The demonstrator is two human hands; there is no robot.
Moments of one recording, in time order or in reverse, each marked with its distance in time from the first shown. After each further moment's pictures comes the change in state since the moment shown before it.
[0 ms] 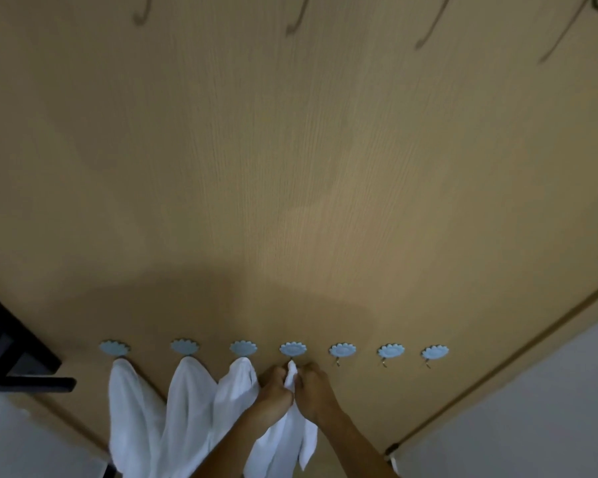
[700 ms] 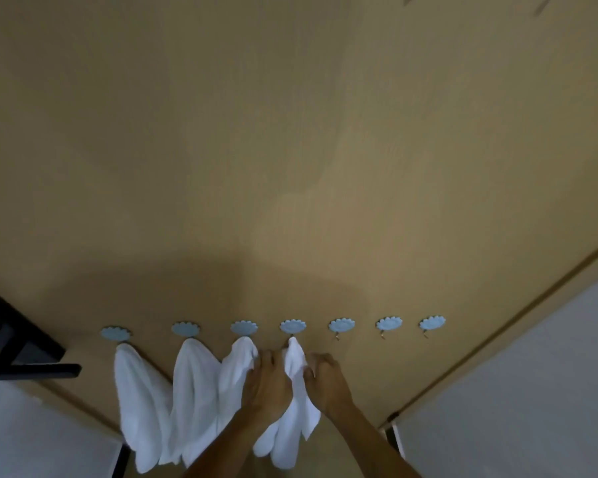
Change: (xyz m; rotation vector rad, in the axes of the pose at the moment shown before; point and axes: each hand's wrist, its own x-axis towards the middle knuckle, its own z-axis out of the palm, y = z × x) left_hand -0.025 -0.014 -0.005 0.787 0.317 0.381; right_hand -0.020 0.023 0.011 0.010 0.072 0.079
